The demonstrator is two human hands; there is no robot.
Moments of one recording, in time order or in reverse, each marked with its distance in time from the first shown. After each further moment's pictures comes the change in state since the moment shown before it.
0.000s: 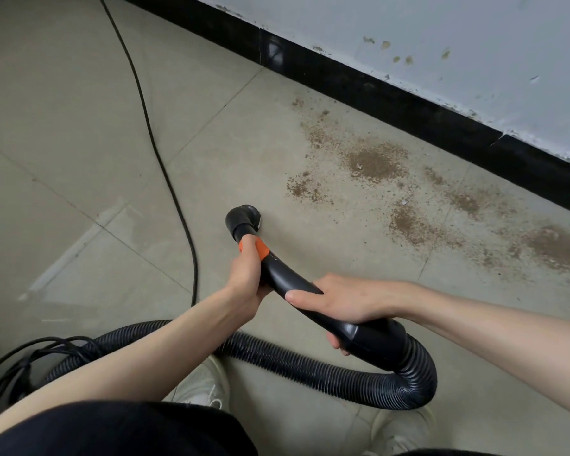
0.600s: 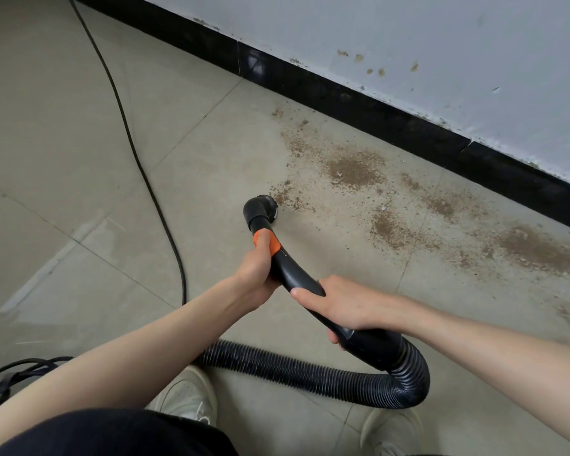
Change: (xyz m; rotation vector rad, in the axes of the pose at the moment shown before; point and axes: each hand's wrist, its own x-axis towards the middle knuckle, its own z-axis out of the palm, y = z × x) left_hand 0.013 0.000 0.039 0.040 -0.203 -0.047; right_hand -0.003 0.022 -0.001 -0.029 0.242 0.053
